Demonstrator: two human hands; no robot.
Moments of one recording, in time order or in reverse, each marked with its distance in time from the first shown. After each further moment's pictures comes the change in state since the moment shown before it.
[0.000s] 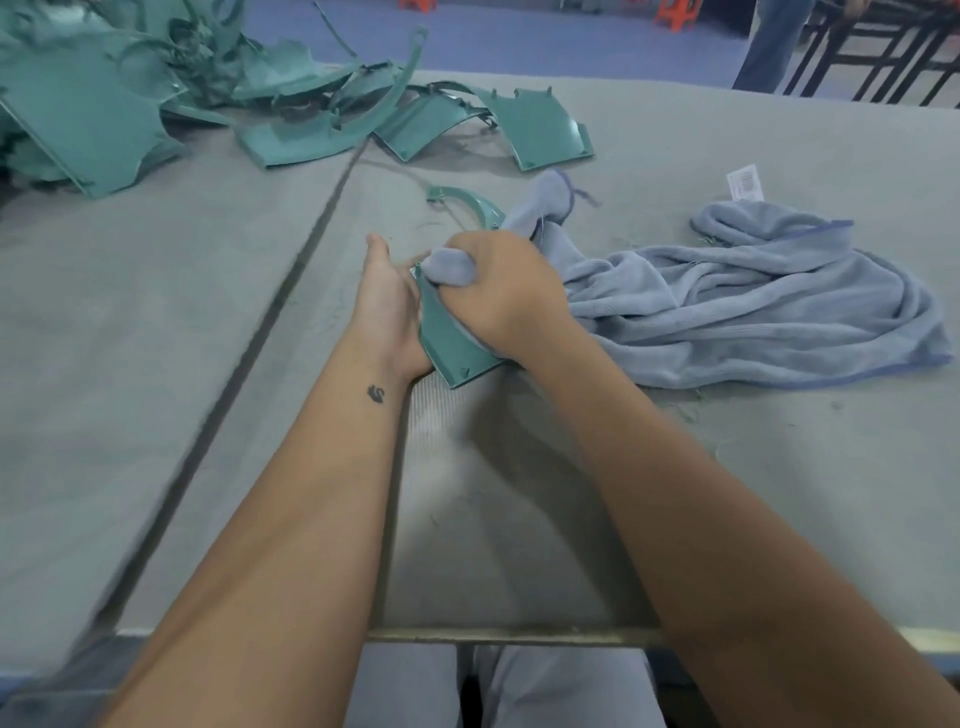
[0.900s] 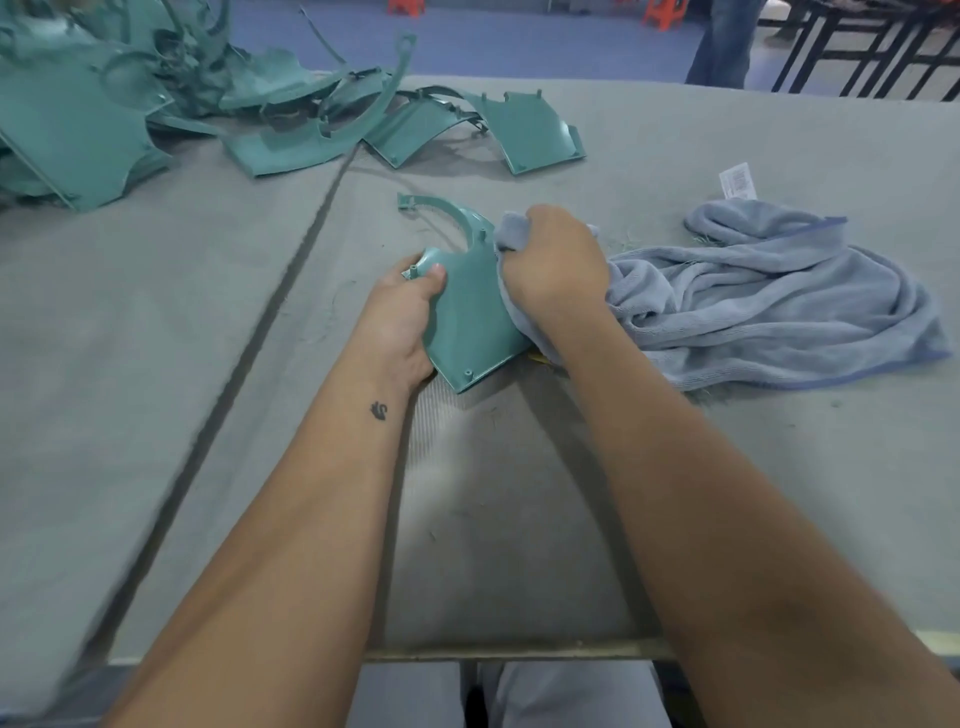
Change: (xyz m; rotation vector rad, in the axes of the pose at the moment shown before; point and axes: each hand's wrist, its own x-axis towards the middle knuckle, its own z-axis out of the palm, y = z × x) left_hand 0.004 -0.005 0.008 0.225 0.264 0.174; right_hand 0.027 0.034 -0.016 -0.153 0.159 0.357
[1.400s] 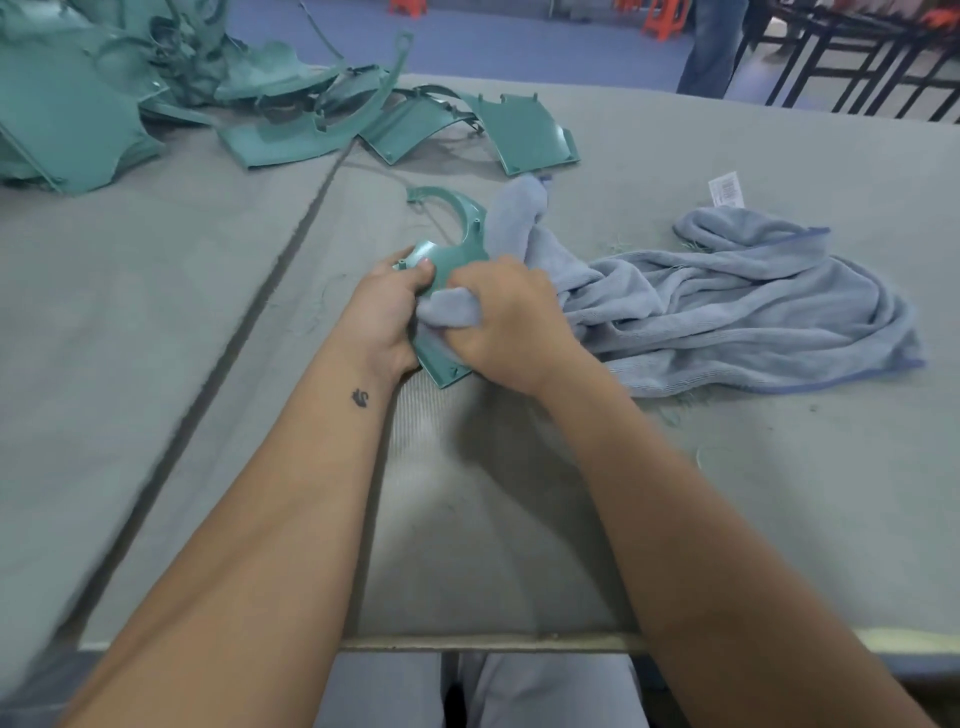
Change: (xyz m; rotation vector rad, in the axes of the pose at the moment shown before) left_hand -0.002 0.003 0.001 -0.044 -0.072 -0.012; right_hand -0.061 -0.004 -0.003 0.088 -0.066 -0.512
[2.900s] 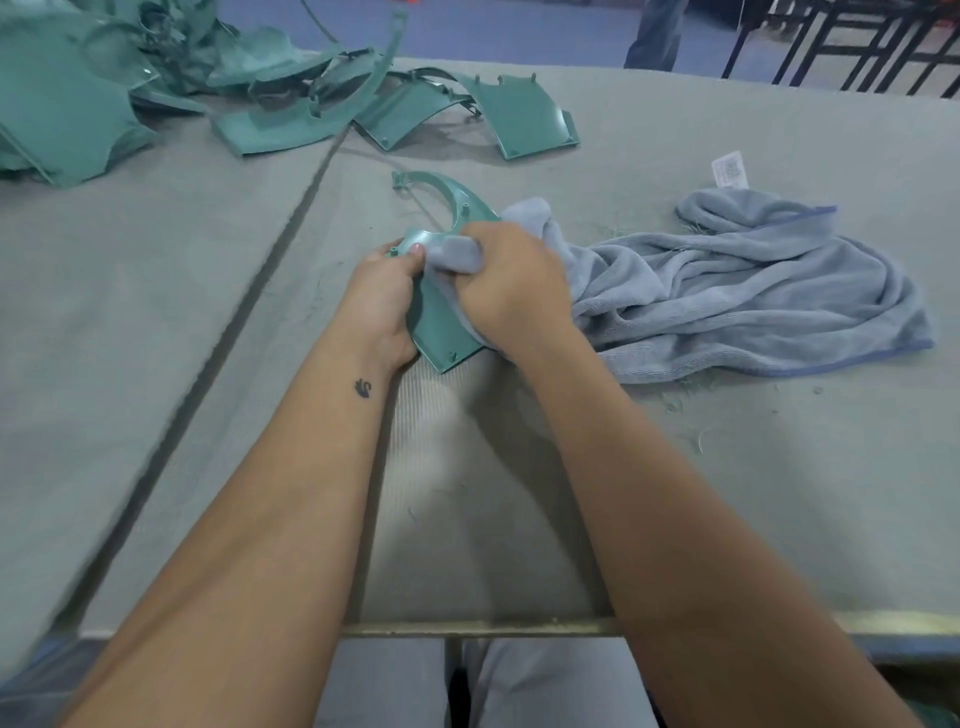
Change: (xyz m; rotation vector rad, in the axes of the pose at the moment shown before) left_hand 0.003 -0.004 -0.004 0.095 0.044 0.004; right_hand 0.014 -0.001 0.002 0.050 0.061 0.253
